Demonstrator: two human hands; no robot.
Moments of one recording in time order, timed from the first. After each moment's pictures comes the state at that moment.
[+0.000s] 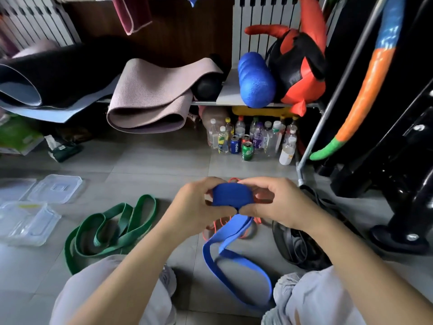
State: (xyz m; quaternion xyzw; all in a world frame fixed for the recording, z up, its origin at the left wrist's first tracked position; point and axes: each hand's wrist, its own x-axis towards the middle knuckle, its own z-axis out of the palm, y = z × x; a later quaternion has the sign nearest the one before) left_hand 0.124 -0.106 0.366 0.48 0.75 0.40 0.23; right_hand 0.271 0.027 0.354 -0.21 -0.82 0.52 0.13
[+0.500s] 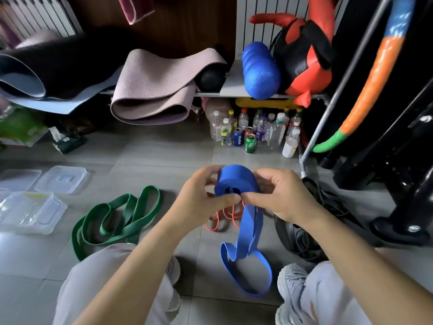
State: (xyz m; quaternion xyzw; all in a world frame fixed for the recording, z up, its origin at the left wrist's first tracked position) left_hand 0.128 -0.119 0.355 0.42 0.72 0.46 0.29; right_hand 0.270 0.009 0.344 -0.22 -0.78 0.56 0.20
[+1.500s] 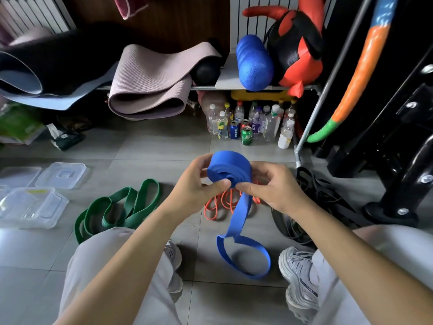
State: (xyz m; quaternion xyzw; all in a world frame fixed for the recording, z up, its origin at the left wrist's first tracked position) left_hand 0.134 -0.134 0.350 0.42 0.69 0.50 0.32; right_hand 0.282 -0.009 0.333 -0.23 -0.78 0.54 0.23
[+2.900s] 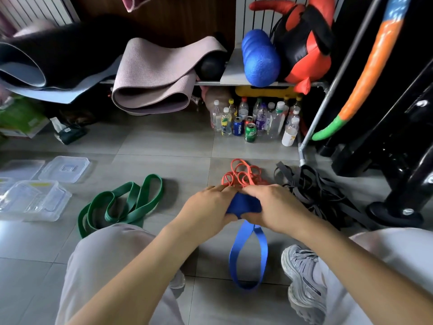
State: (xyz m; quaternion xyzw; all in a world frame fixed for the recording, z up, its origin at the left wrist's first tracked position) left_hand 0.151 -0.143 0.321 0.63 0.76 0.09 0.09; right_hand 0.286 -0.029 0.316 -0.22 -0.94 0.27 0.06
